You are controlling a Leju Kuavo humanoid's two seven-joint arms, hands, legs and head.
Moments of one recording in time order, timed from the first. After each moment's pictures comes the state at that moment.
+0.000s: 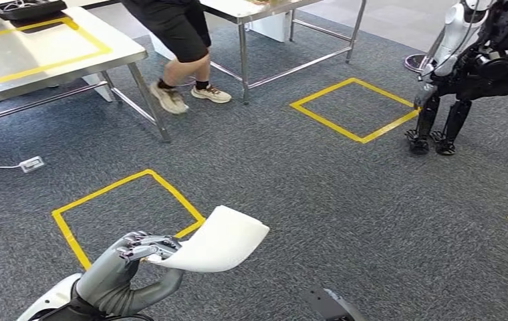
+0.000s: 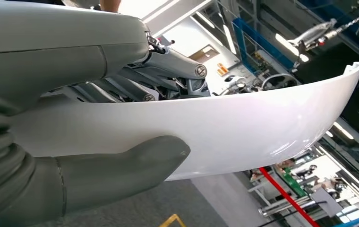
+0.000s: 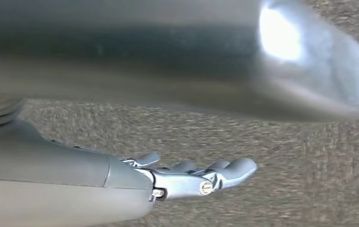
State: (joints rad) left arm 0.04 0.14 -0.51 -1.70 -0.28 -0.25 -0.52; right arm -0.04 -0.06 0.77 -0.35 -0.21 -0.33 -0.34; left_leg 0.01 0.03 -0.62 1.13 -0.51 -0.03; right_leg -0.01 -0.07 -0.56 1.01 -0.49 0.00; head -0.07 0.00
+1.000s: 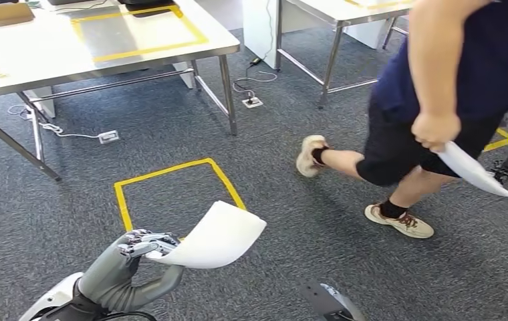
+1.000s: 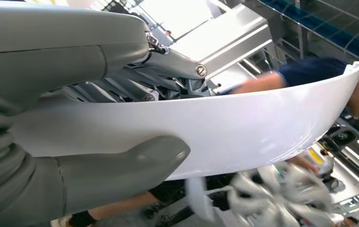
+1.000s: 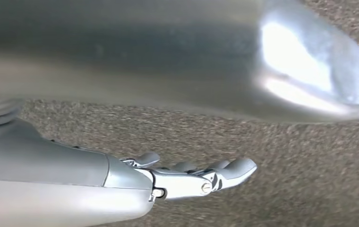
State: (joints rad) left arm 0.05 0.13 -0.49 -1.68 -0.29 -0.24 -0.52; right arm -0.05 -0.07 0.78 -0.39 -0.18 -0.32 -0.31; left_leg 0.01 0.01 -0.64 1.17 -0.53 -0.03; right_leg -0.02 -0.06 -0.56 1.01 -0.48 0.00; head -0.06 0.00
